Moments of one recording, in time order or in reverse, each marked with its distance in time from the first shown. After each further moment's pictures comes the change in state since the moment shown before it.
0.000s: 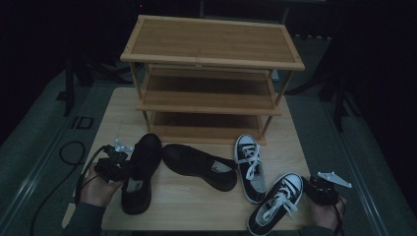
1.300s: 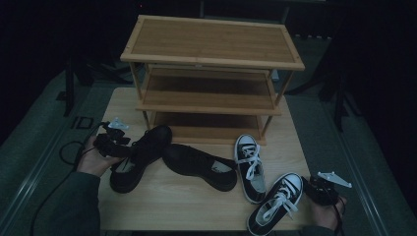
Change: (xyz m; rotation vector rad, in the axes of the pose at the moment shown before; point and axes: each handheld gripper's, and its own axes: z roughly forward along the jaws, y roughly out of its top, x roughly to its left) left arm 0.059 0.042 0.012 -0.121 -0.142 0.099; right arm 0.000 0.000 0.000 0.001 0.001 0.001
